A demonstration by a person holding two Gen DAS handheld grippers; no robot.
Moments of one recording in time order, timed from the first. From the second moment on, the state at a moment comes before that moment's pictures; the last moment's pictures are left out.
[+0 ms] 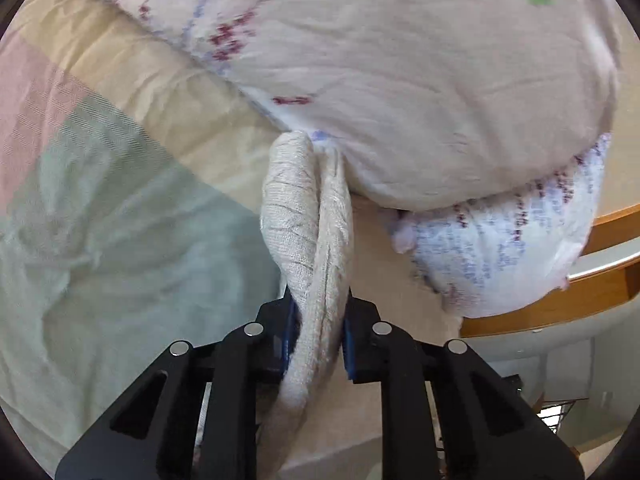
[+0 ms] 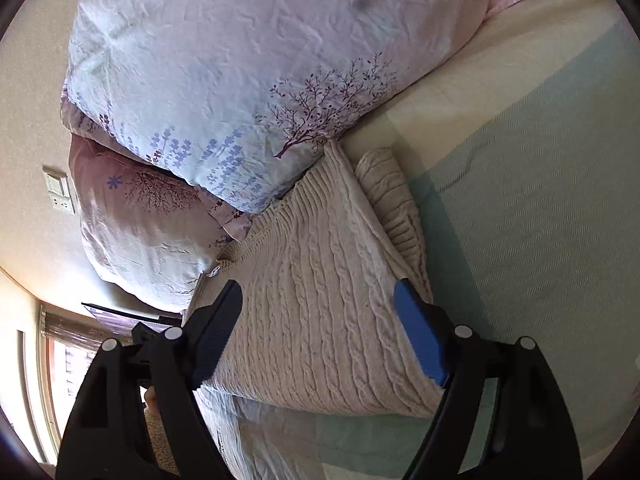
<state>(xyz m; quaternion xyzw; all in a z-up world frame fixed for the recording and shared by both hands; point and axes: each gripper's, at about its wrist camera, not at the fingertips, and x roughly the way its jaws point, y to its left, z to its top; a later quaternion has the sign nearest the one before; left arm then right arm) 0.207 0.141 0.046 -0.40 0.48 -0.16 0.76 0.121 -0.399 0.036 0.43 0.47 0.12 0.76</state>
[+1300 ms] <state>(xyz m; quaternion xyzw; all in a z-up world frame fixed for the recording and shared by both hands) 0.215 -0.113 0.005 -0.26 0.56 -0.24 0.75 0.167 -0.425 -0.016 0.42 0.55 0.21 0.69</state>
